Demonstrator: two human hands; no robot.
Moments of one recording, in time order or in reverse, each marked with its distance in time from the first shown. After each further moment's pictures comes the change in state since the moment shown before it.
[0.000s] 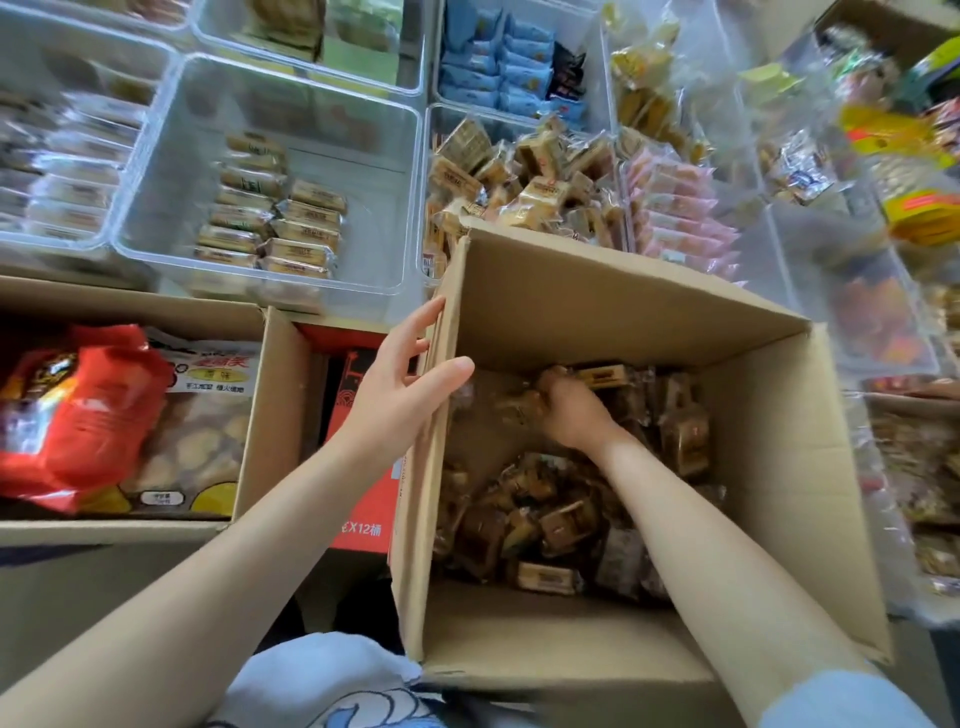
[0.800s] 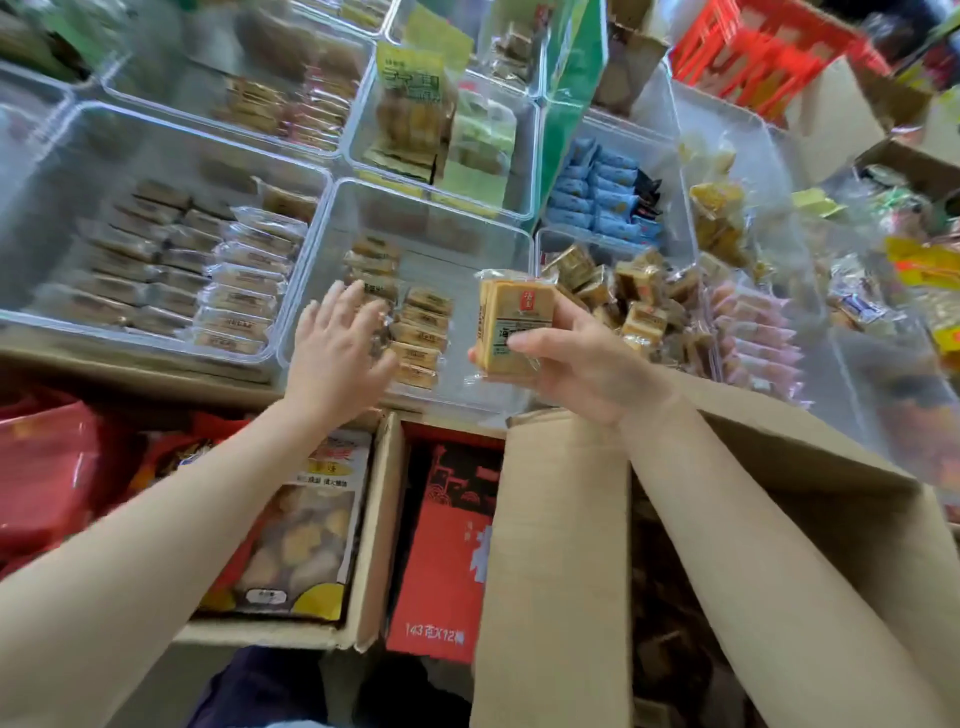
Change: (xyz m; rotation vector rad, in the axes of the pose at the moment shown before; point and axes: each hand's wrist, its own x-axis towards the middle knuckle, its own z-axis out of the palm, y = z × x) left_hand 0.133 -0.024 -0.233 1.071 0.310 0.246; right_hand 0.017 -0.273 -0.141 1.344 -0.476 -0.423
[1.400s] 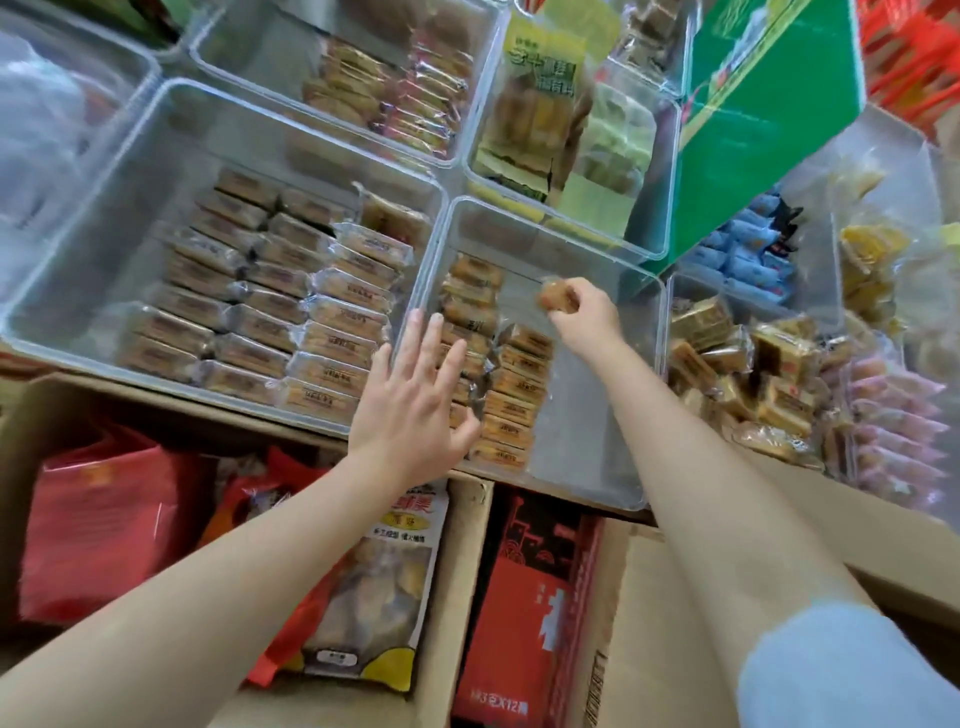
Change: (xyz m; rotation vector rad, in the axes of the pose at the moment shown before) left_hand 0.029 -0.058 0.004 0.254 -0.190 0.025; right_hand 0.253 0.053 -0.075 -1.151 0.726 0.234
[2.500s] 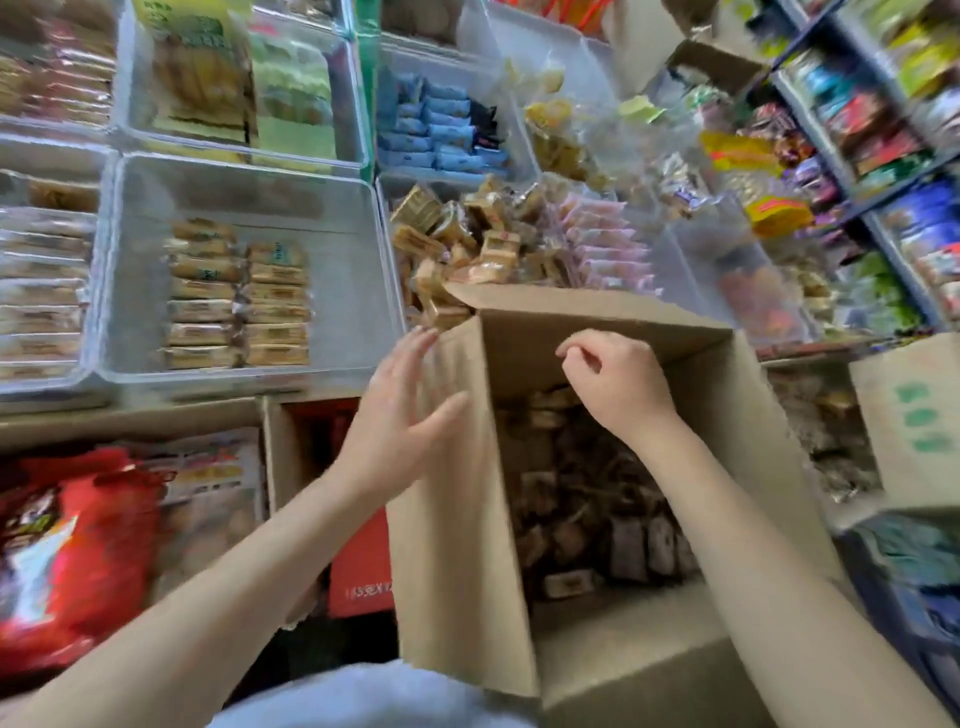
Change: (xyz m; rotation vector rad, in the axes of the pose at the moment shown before) left_hand -0.125 0.233 -0.040 -1.014 -0.140 0.221; right_hand -0.331 0.213 -0.175 -0.145 0.390 -0.104
